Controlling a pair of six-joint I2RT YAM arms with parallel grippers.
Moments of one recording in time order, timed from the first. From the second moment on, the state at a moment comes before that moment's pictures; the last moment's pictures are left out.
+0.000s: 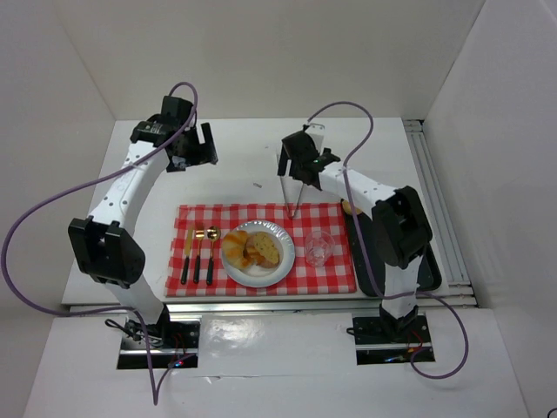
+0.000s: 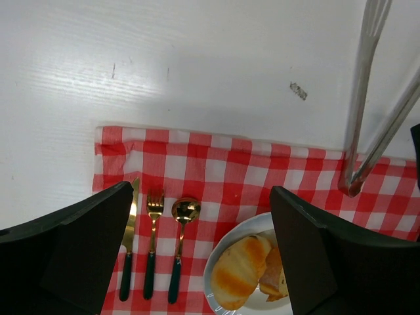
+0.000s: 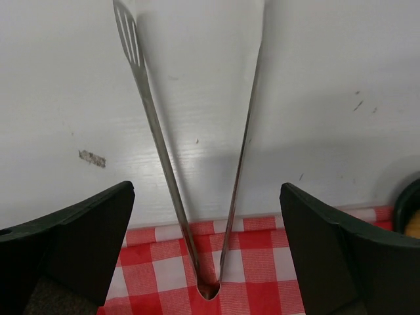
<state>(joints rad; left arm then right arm) -0.17 1.68 1.70 -0.95 -0.08 -0.42 0.58 1.93 1.48 -0.34 0.45 0.60</state>
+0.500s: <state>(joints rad) -0.27 1.75 1.78 -0.97 -0.09 -0.41 0.19 1.63 1.55 -0.70 0.55 0.67</state>
